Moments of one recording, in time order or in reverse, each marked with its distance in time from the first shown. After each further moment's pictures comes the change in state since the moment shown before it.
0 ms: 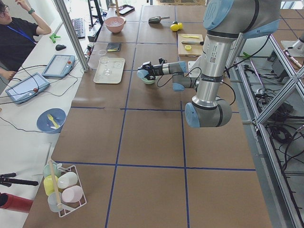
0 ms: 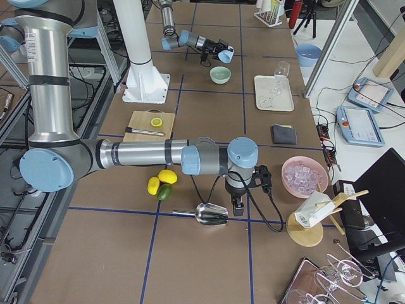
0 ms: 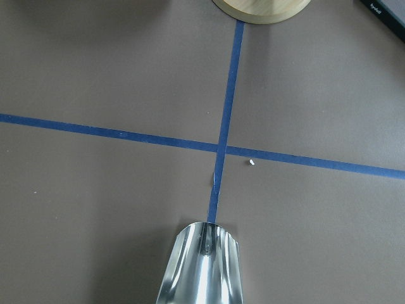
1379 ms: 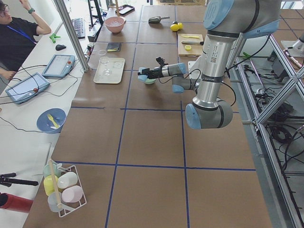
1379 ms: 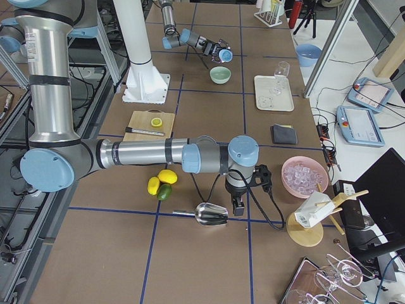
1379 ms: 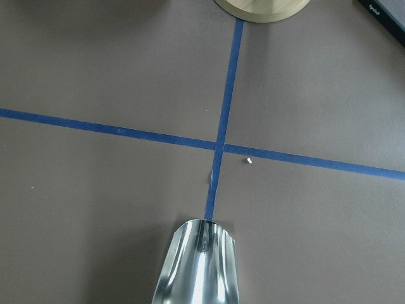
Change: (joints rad) left arm -0.008 0.023 -0.015 -0.001 -0.074 -0.623; right arm -0.001 0.004 0.009 -0.019 -0.010 -0.015
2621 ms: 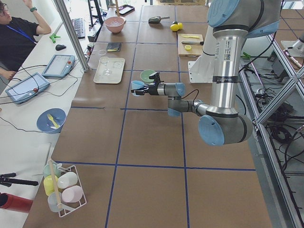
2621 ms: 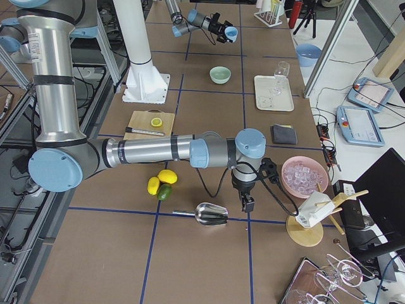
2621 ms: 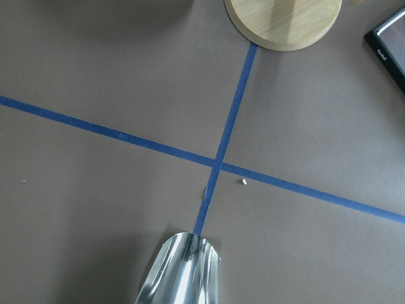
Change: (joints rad) left arm -0.159 0.260 -0.028 -0.422 -0.195 -0.365; right arm -0.013 0.032 -0.008 -0.005 -0.053 -0.097
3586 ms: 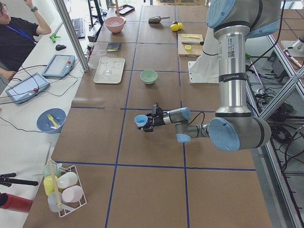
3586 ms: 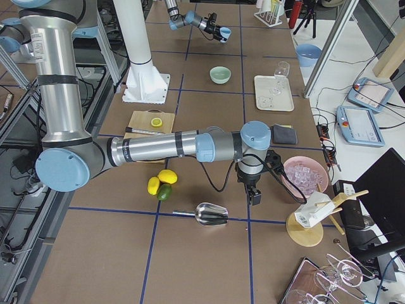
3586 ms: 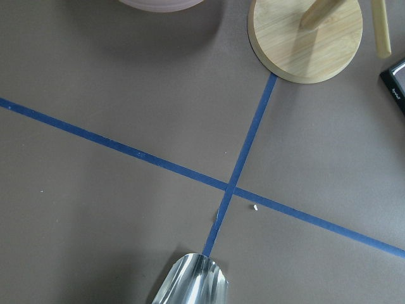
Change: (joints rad) left arm 0.037 0.235 0.124 -0.069 0.011 -0.728; right arm -0.022 0.044 0.002 -0.001 -0.003 -0.048
